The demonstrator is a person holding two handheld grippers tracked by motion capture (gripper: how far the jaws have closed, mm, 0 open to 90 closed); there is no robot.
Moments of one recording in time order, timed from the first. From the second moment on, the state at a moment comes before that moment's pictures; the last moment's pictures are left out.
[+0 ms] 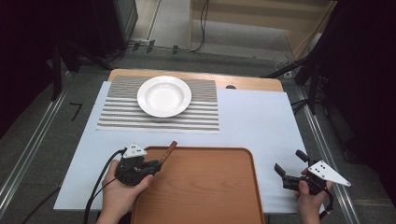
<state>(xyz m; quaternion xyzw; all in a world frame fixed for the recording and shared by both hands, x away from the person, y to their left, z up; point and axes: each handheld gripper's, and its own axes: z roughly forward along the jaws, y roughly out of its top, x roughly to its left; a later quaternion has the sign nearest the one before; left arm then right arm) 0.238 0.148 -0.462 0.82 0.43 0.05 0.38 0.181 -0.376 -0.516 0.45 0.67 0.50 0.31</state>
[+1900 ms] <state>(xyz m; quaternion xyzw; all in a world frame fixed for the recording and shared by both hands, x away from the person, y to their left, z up) 0.232 0.124 -0.494 0.86 0.39 0.07 0.33 0.182 -0.374 -0.516 0.45 0.67 0.50 0.32</state>
